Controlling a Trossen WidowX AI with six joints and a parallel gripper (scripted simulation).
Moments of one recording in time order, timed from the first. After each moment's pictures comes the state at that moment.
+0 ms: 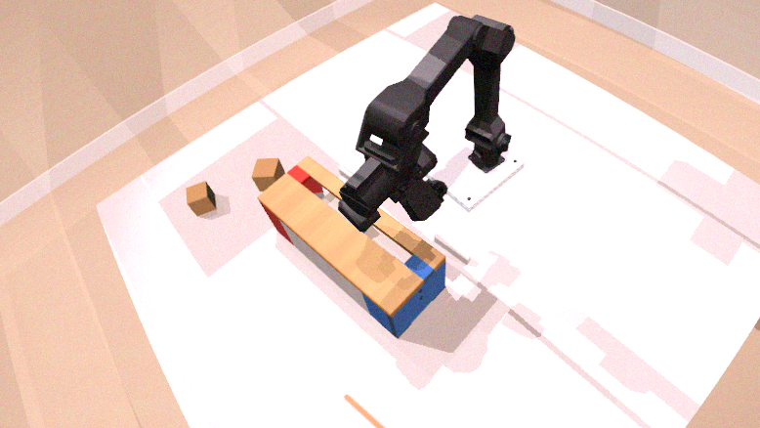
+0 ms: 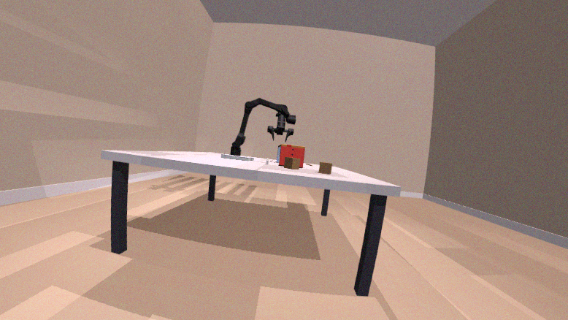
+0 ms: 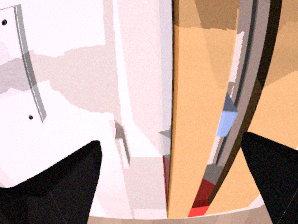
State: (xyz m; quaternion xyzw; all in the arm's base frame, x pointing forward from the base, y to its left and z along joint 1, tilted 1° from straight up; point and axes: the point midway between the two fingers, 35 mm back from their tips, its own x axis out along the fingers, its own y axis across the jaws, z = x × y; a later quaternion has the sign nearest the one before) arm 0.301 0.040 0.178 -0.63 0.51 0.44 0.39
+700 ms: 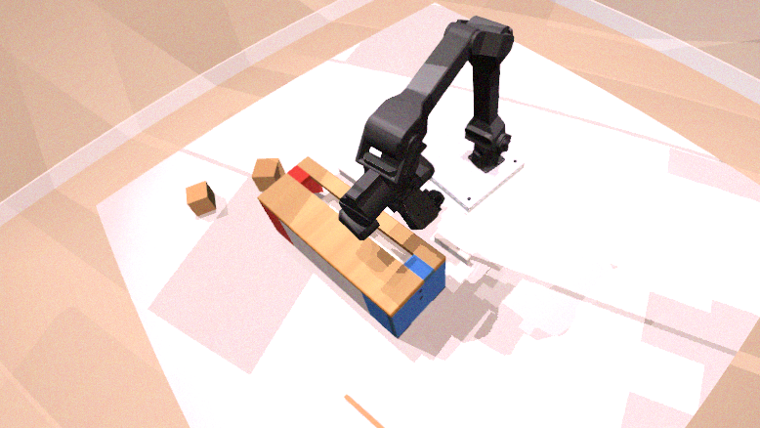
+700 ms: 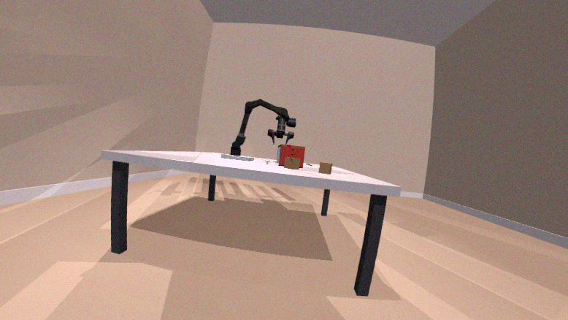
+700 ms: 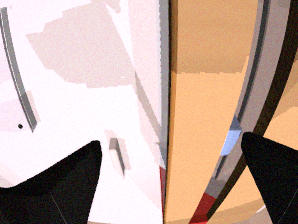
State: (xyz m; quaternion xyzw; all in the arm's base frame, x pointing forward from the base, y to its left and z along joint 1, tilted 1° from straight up) arm 0.307 0.039 0.154 -0.63 0.51 0.44 0.39
